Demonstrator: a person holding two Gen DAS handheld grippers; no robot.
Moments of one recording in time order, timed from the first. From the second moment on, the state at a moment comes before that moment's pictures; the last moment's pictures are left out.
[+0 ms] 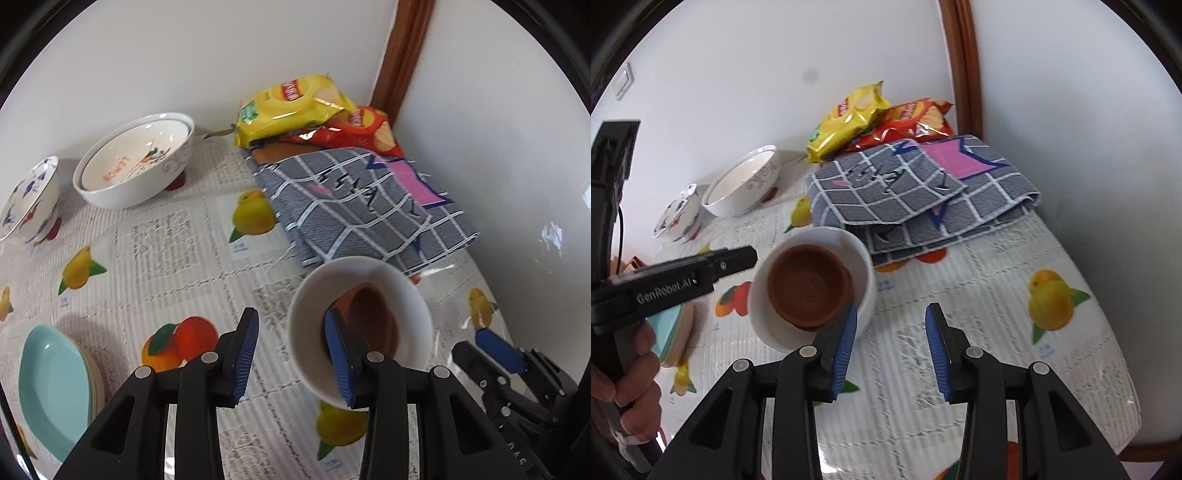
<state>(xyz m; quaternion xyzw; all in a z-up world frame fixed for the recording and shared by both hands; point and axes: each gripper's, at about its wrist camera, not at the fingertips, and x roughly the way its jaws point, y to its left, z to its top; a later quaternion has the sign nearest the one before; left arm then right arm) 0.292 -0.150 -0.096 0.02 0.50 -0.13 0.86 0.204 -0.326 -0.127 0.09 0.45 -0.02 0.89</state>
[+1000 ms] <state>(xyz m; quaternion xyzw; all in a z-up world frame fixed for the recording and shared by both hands) 0.307 -0.151 -0.150 0.02 0.54 -0.13 0.83 0.250 -0.303 -0.166 0.06 0.49 -0.02 0.87</state>
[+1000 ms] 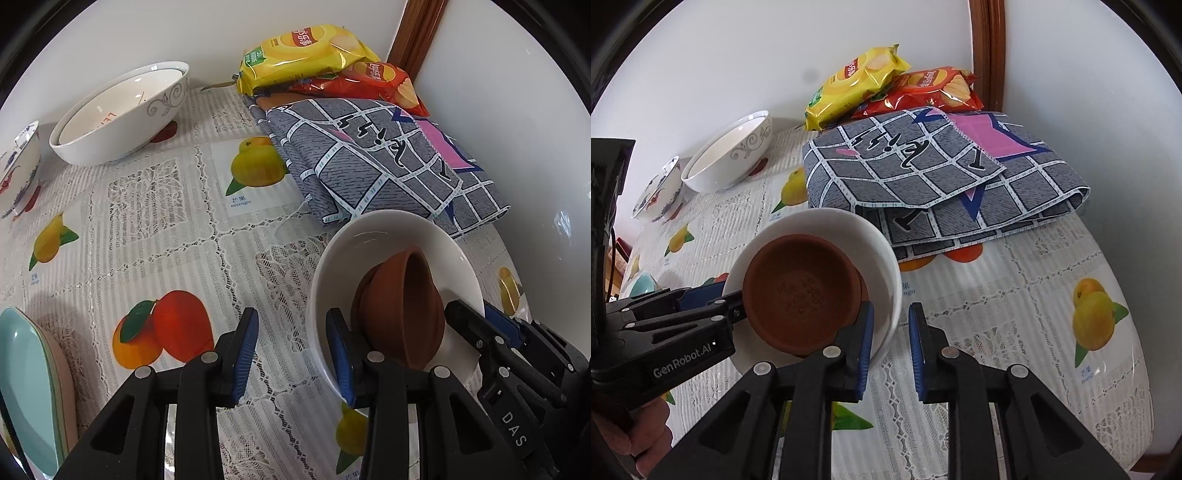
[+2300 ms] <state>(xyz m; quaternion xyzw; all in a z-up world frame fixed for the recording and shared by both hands) 0.310 -0.156 -0.159 0.00 0.55 -0.16 0.82 0.260 -0.305 -0.179 0.07 0.49 -0.03 0.87</state>
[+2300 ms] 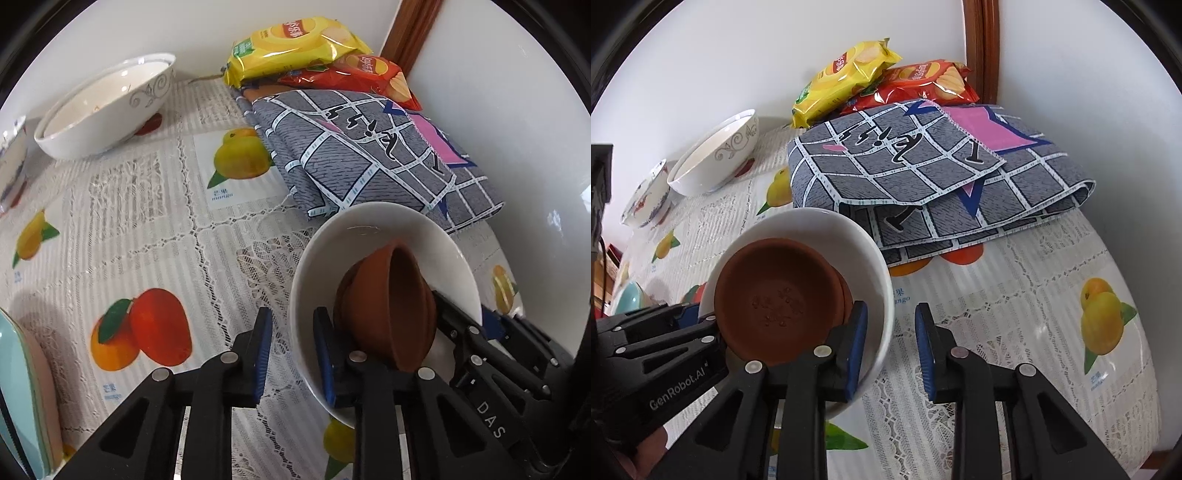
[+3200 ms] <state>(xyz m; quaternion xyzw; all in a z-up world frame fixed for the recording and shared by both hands) 0.257 -0.124 -0.150 -0.02 0.55 -0.16 0.82 0.211 -0.284 -0.175 0.12 0.48 -0.03 0.87</state>
